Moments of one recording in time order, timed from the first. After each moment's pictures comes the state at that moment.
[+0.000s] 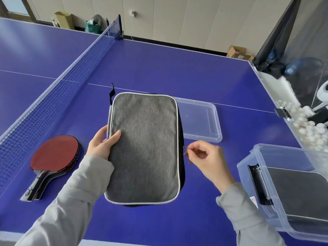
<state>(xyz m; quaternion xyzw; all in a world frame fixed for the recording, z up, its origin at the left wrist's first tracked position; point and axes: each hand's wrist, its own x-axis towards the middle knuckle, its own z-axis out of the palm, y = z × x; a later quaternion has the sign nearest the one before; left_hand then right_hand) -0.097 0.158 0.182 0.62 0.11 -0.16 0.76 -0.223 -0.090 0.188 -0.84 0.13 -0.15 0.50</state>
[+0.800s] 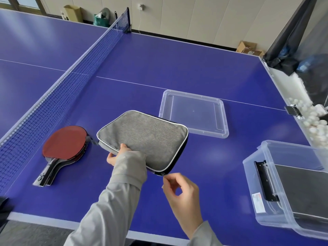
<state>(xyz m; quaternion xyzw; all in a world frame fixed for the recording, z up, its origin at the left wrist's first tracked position) -0.122 0.104 0.154 0.49 0.52 -0.02 0.70 -0.276 0.015 0.128 -0.84 0.10 -0.24 0.48</state>
